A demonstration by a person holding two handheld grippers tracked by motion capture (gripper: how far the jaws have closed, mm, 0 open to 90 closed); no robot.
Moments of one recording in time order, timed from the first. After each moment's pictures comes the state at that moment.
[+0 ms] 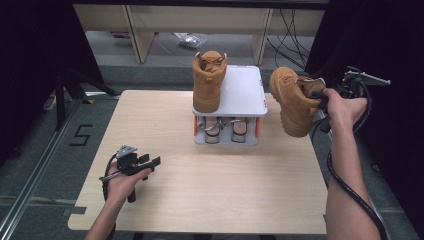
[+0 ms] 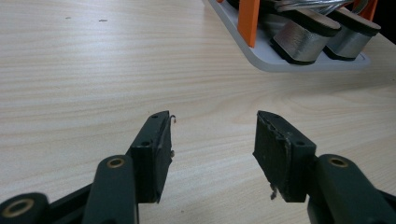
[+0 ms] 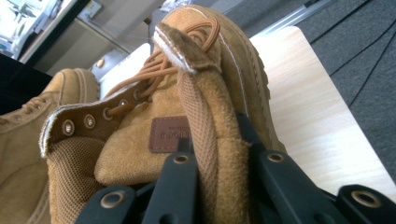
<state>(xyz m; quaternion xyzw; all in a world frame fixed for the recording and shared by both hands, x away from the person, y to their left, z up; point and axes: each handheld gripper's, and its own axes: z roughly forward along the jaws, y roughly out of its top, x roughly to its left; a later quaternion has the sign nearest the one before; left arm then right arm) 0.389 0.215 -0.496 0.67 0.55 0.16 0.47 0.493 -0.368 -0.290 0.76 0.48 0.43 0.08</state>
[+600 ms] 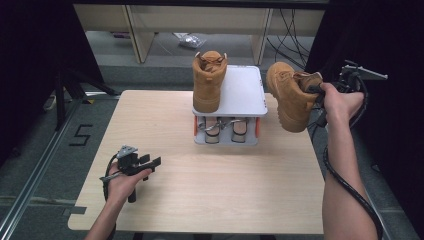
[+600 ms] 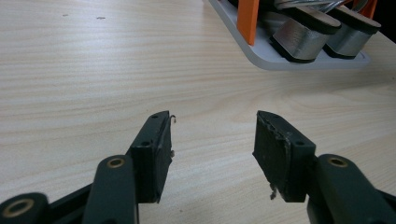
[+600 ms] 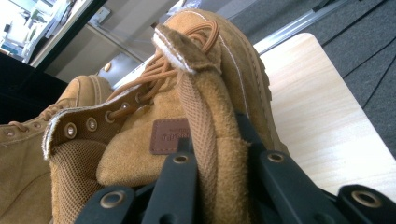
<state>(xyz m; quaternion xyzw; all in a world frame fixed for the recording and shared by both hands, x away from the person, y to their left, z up) 0.389 0.214 -0.497 0.67 0.55 0.16 0.47 0.501 -0.356 -0.279 0.76 0.47 0.45 0.07</state>
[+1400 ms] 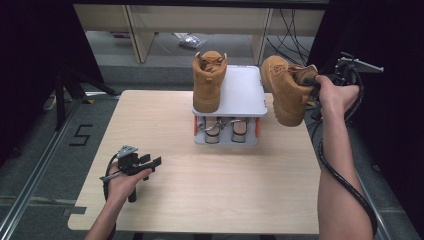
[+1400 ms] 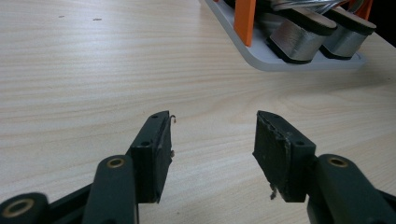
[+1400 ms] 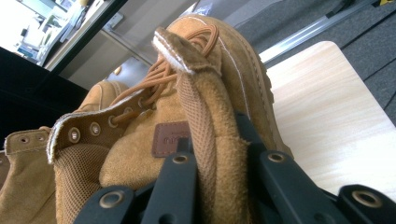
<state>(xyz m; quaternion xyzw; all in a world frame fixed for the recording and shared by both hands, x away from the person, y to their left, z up) 0.390 0.214 -0.497 0.67 0.55 0.15 0.47 0.508 -0.339 -0.265 0.74 0.48 0.47 0.07</state>
